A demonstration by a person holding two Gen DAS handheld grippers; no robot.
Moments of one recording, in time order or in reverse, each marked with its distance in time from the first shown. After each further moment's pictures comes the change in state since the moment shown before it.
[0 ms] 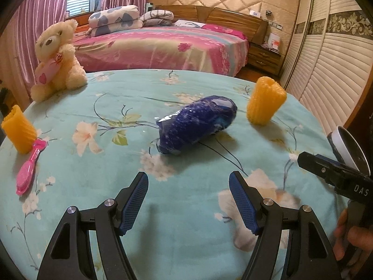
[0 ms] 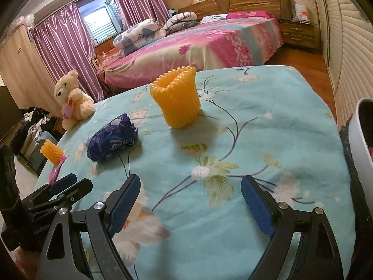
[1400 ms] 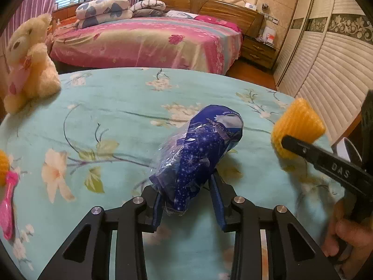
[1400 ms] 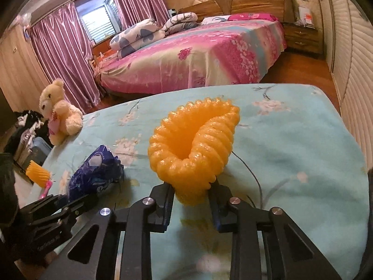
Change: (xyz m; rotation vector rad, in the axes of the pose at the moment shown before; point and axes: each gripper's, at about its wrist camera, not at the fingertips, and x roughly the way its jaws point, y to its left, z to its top) left arm 0.071 0.007 0.050 -0.004 0.060 -0.077; right arm 0.049 -0.003 0.050 -0.007 -0.007 -0.003
